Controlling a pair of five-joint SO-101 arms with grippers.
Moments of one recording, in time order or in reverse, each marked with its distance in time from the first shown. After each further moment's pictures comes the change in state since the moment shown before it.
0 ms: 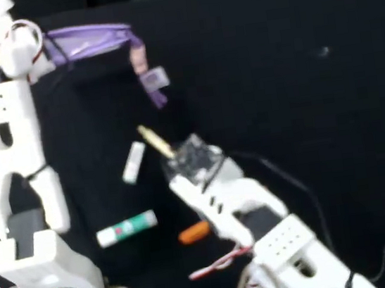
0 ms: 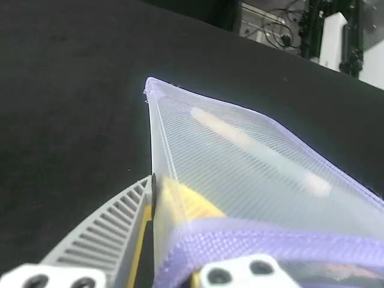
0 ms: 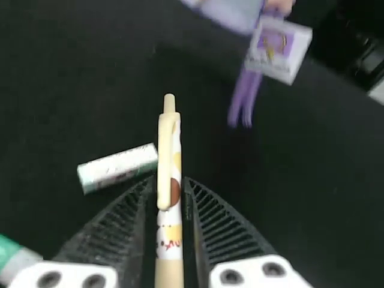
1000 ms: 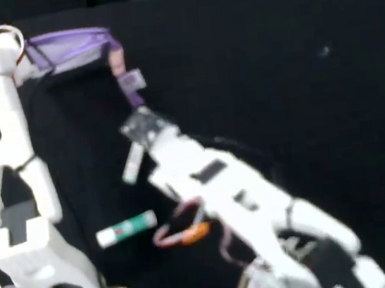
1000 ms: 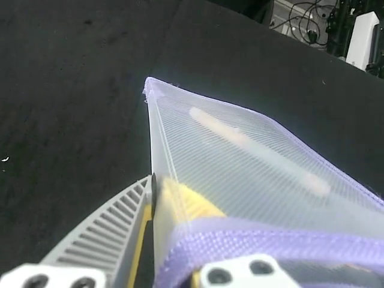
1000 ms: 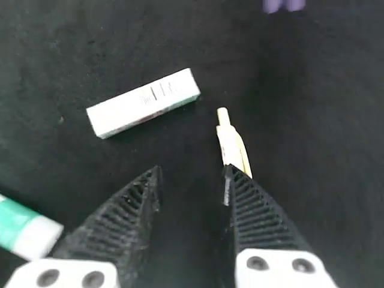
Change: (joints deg) left arm -3.7 5.8 -1.9 -0.5 0.0; right arm -3.1 46.9 -32.0 12.8 -0.2
